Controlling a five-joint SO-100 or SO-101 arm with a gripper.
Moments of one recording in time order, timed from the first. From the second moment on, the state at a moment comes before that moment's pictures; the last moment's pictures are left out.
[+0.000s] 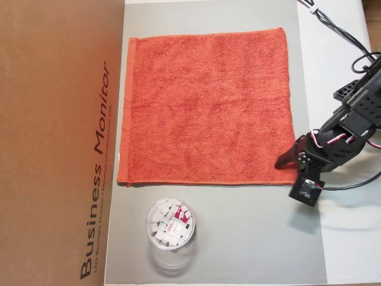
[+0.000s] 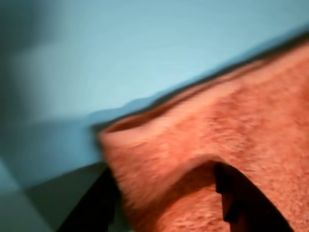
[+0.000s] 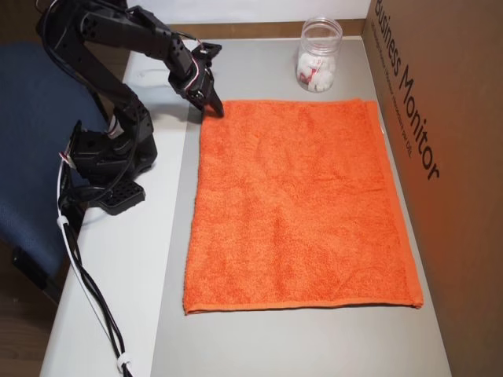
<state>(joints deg) -44.6 117.1 151.4 31.1 66.4</state>
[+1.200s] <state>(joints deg) -38.3 119.7 154.6 28.9 70.2</state>
